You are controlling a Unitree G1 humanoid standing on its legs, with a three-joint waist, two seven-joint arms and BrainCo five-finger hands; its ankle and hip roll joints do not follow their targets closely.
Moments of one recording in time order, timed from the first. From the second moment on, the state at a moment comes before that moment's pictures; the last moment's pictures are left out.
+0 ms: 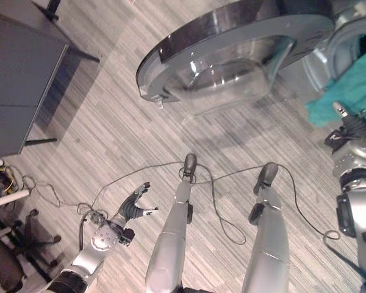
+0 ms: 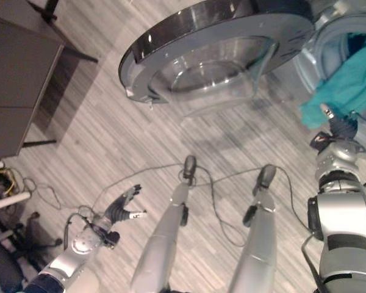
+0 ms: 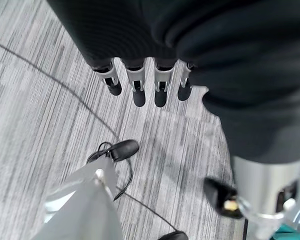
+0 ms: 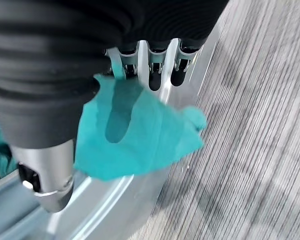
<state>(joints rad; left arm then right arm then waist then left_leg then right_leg) -0.04 0.59 -0.46 0.29 -0.27 -0.17 0.03 -1.07 -0.73 0.12 1.43 0.76 -0.17 -0.13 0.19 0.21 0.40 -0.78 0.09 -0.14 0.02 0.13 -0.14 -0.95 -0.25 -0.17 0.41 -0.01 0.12</state>
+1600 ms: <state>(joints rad) -0.08 0.62 -0.40 0.21 -0.35 -0.17 0.07 -1.34 -0.87 -0.01 1.14 1.17 -0.31 -0.33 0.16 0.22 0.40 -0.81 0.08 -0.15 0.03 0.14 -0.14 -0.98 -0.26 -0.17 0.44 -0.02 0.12</state>
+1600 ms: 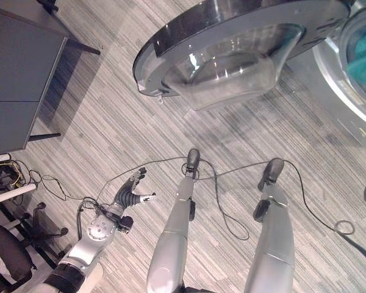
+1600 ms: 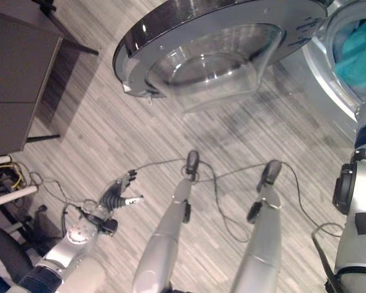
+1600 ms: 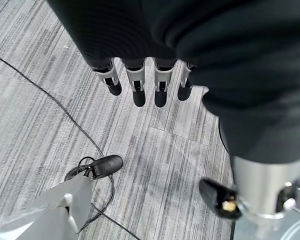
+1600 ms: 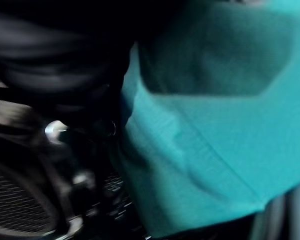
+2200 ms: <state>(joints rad) -0.09 0.66 -0.41 0.21 -0.35 -0.13 0.10 -1.39 -0.85 -0.21 1.27 1.29 -0.40 -0.54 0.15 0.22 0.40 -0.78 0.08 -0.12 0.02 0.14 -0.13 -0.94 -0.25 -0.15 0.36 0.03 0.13</state>
